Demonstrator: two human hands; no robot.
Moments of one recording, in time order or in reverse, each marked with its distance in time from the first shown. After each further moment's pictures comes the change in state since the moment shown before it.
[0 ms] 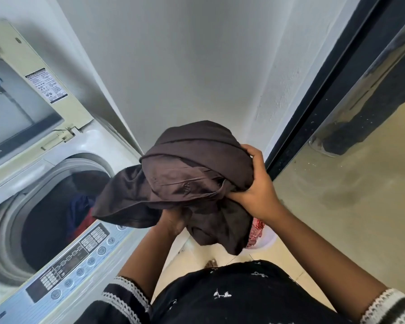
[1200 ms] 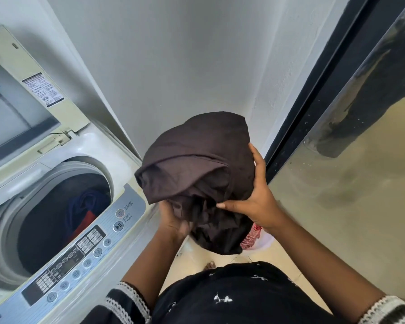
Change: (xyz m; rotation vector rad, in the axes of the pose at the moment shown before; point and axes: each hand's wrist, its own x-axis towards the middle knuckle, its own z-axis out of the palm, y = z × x) left_hand 0.005 -0.013 0.013 -0.740 -0.128 0.010; right_hand -0.016 0.013 -0.009 0.318 -0.095 0.067
